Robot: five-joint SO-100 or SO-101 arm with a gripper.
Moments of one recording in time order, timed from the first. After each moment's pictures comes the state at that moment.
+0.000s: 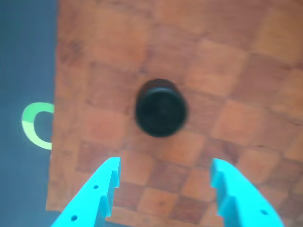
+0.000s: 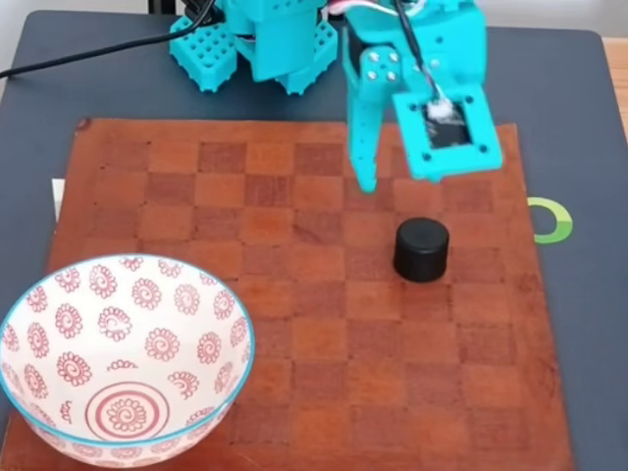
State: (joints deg) arm -34.1 101.7 117.1 68.7 107.9
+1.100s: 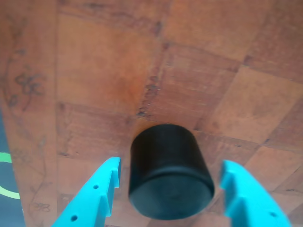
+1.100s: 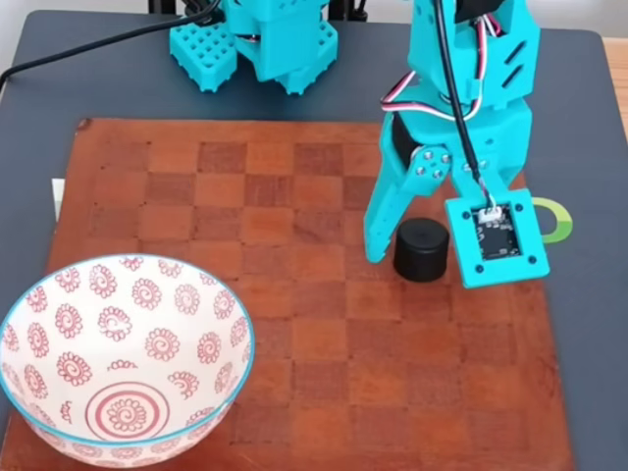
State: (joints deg) arm -33.3 80.4 107.5 65.3 107.8
